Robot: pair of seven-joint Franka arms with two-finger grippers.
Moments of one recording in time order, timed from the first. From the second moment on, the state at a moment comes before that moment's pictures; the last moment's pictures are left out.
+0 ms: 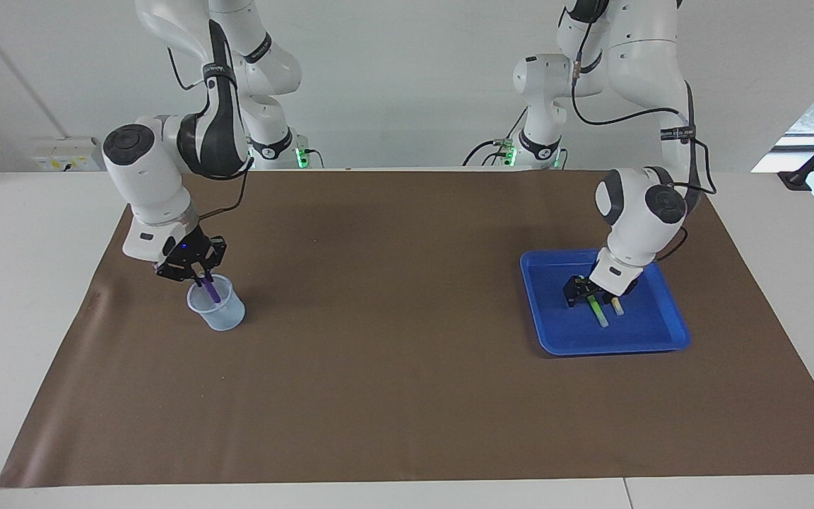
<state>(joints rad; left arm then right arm) -0.07 0.26 -0.03 -2.10 -0.04 2.36 -0.08 -0.01 0.06 -0.04 -2.08 -0.05 2.19 -0.56</state>
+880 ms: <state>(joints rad) -0.07 0.19 -0.05 -2.01 -0.03 2.14 -0.15 0.01 0.06 -0.02 -1.86 0.34 1.90 -0.52</state>
